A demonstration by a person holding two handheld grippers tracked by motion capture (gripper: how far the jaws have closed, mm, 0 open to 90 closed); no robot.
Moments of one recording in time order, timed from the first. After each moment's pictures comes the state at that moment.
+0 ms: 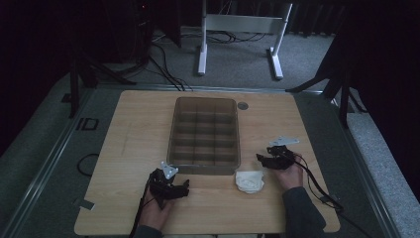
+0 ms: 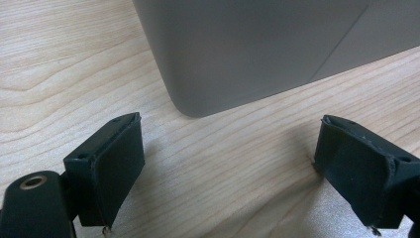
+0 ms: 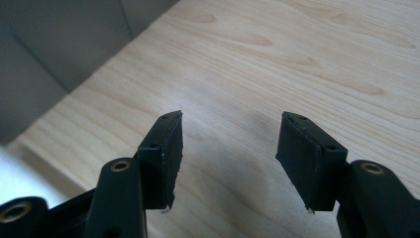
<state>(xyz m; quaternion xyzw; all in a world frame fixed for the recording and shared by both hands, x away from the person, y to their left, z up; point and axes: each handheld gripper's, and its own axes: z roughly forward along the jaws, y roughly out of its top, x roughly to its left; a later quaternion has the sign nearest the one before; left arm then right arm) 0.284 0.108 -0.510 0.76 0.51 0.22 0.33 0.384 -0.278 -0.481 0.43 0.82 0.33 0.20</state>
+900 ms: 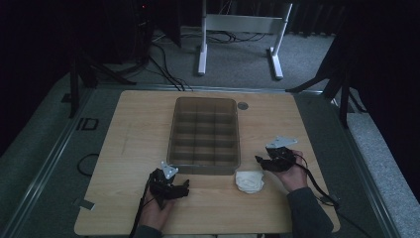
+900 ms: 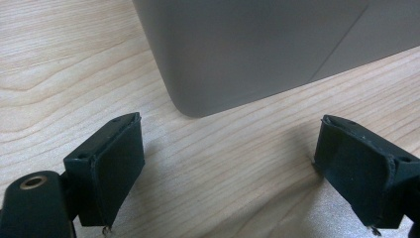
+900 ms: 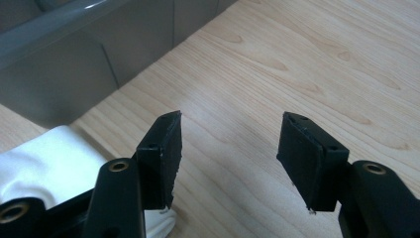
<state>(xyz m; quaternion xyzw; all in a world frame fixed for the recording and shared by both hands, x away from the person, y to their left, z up) 0.284 0.108 -0.510 0.76 0.51 0.22 0.33 0.365 -0.266 -0.451 0.37 0.85 0.31 0.23</state>
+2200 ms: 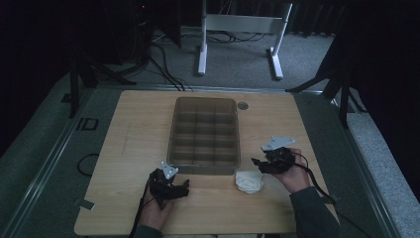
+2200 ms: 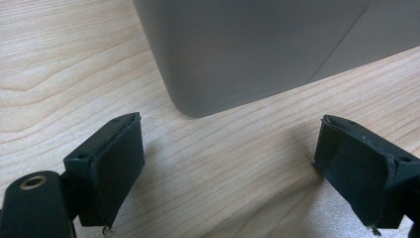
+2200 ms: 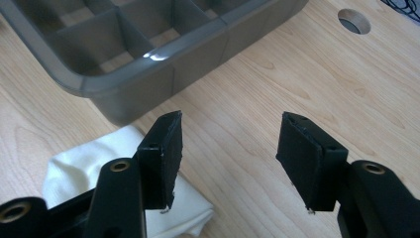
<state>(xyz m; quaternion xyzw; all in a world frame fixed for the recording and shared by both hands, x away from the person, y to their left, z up) 0.284 0.108 -0.510 0.76 0.51 0.22 0.33 0.345 -0.248 -0.418 0.31 0.87 0.31 0.22</state>
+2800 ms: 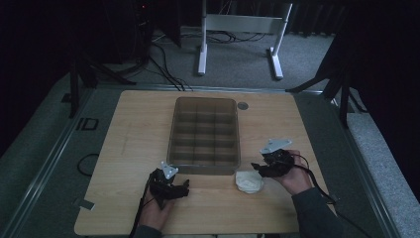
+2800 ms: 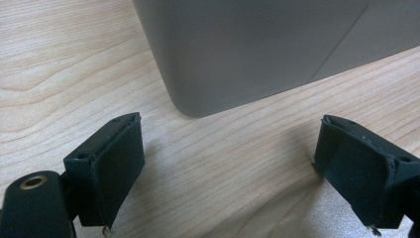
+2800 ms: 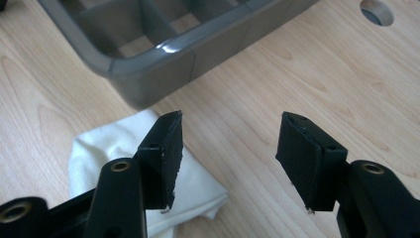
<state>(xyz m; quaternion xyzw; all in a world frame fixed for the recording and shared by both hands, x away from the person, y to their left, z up) 0.284 0.108 -0.510 0.76 0.51 0.22 0.33 0.338 -0.244 -0.417 0.29 0.89 0.28 0.20</state>
